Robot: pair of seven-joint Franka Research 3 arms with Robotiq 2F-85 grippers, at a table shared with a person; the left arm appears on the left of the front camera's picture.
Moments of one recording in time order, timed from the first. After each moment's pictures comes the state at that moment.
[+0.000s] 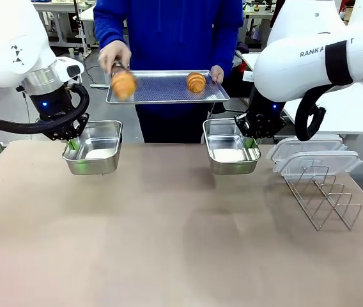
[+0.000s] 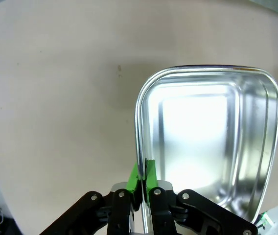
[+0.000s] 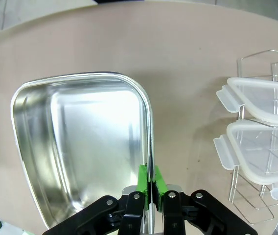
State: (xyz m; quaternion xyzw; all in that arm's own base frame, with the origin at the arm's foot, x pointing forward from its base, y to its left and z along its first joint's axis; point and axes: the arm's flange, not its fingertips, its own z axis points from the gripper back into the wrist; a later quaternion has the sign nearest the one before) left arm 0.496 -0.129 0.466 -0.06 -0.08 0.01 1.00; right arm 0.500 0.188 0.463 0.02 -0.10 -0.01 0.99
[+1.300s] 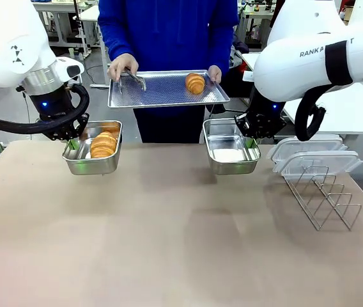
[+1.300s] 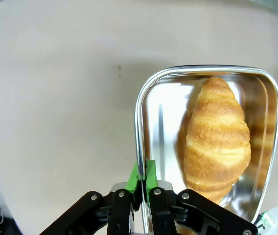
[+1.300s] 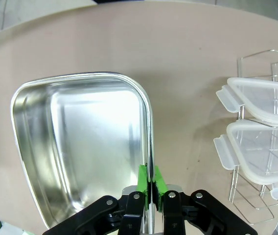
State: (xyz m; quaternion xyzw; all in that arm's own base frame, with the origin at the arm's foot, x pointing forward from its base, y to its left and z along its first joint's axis) left arm 0.496 -0.129 0.466 -0.06 -0.08 0.01 1.00; right arm 0.500 0.188 0.463 0.02 -0.10 -0.01 0.99
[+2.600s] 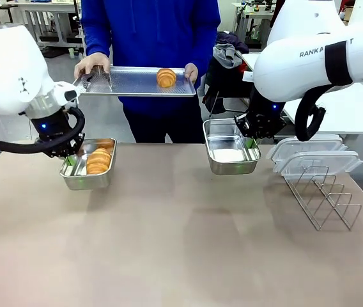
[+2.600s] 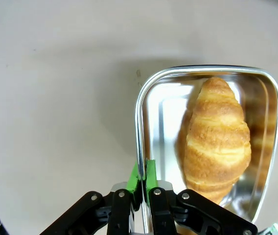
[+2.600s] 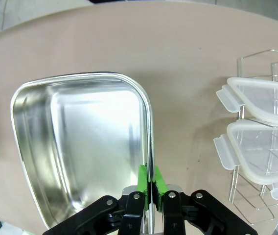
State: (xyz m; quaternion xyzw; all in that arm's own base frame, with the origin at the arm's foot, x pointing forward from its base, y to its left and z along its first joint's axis) left arm 0.516 -0.103 0.390 -0.06 -0.07 0.02 1.00; right arm 0.500 0.188 0.463 0.02 -0.10 -0.01 0.99
